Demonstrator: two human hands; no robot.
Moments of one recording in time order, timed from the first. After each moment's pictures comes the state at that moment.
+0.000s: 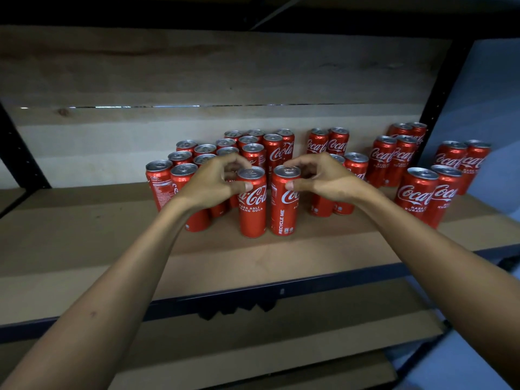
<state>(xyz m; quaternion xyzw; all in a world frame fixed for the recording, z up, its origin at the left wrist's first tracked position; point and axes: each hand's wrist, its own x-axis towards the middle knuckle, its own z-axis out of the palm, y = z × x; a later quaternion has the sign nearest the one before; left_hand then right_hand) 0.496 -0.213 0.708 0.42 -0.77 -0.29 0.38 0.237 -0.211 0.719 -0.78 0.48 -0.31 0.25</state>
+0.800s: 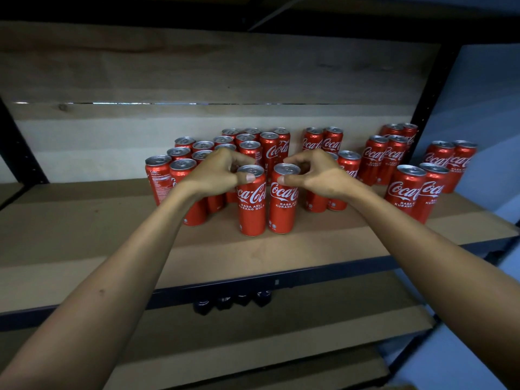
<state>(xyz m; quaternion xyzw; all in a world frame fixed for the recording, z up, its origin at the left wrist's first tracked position) 0.482 -0.197 0.729 0.43 -0.80 -0.27 0.32 0.245 -0.192 0.726 -0.78 0.51 -0.32 0.19</state>
